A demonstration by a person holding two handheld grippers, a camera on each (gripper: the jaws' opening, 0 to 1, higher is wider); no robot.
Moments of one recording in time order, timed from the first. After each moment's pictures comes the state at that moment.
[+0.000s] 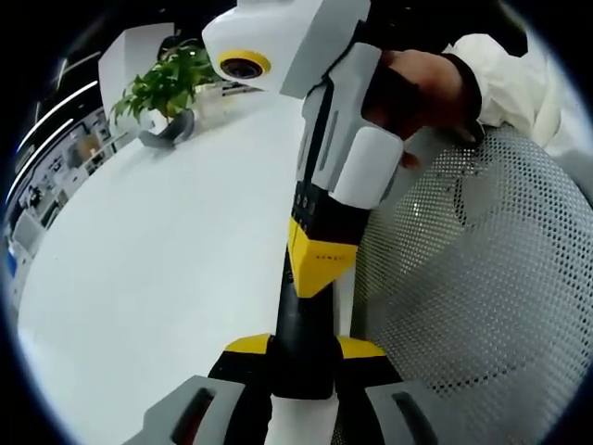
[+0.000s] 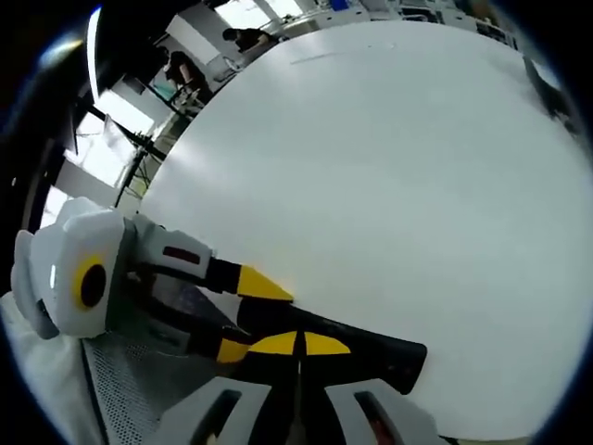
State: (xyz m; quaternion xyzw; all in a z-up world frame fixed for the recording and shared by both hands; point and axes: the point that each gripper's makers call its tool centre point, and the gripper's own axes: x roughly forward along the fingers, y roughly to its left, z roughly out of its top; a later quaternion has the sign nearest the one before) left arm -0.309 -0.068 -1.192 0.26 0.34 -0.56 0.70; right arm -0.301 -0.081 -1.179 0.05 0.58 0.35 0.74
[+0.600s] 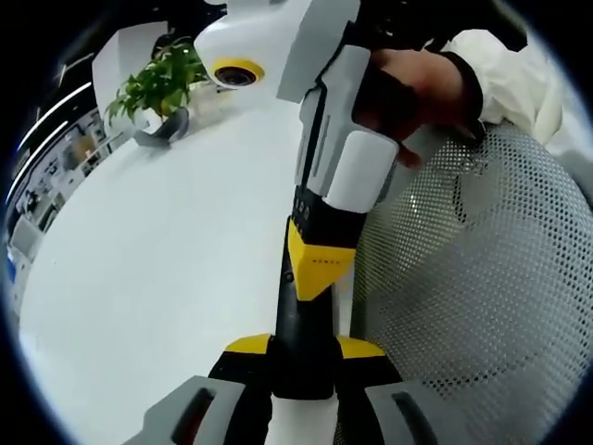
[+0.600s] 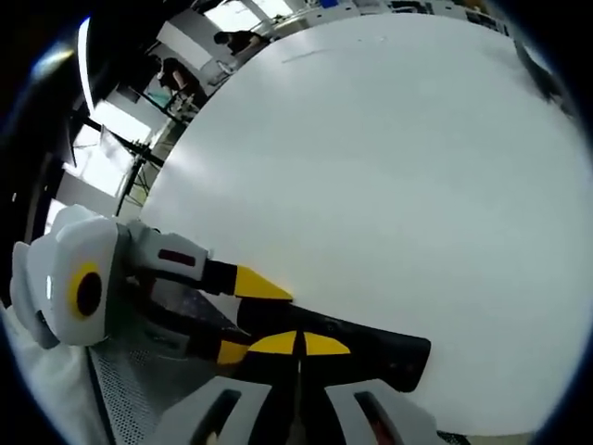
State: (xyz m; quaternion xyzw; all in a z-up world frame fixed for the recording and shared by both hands) left arm -0.309 -0.069 -1.193 0.28 0.35 -0.57 0.69; right arm -0.302 -0.082 -1.182 0.08 0.59 0.34 0.73
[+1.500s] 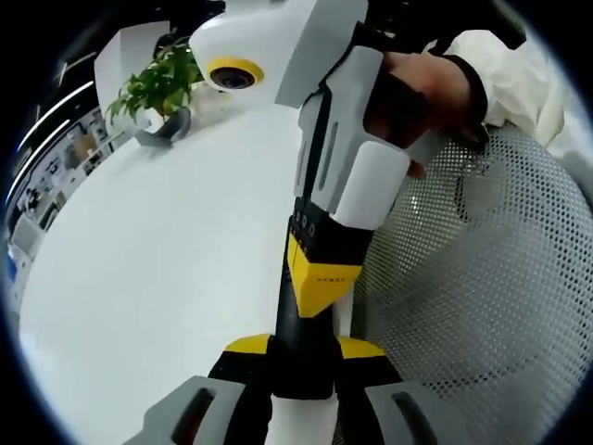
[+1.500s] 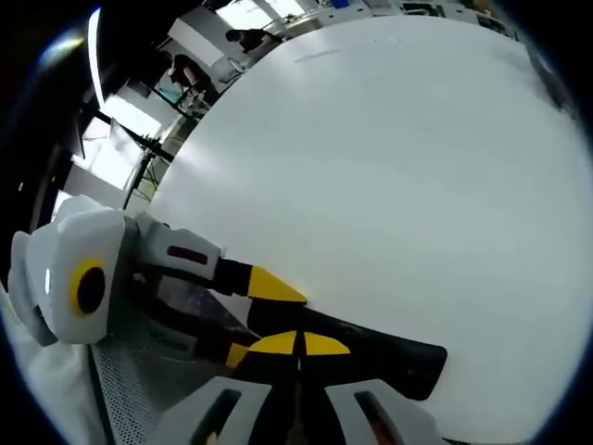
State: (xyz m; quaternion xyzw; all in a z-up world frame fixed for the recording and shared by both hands) left arm -0.309 -0.069 -1.192 0.27 0.35 -0.56 0.70; right arm -0.306 -0.071 -1.182 0.07 0.58 0.37 0.72
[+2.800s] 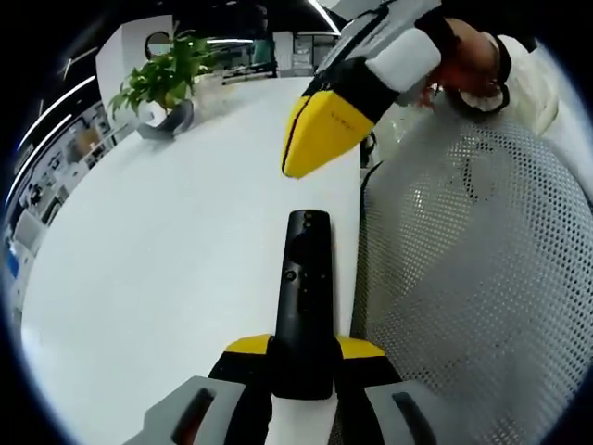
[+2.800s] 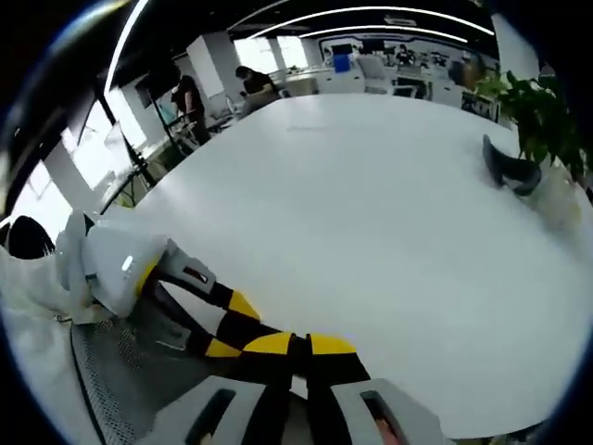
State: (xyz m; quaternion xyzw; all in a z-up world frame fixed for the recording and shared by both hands) left arm -0.309 -0.067 -1.193 0.29 0.37 -0.55 0.69; right arm -0.283 -0.133 -1.110 -0.02 0.43 0.30 0.85
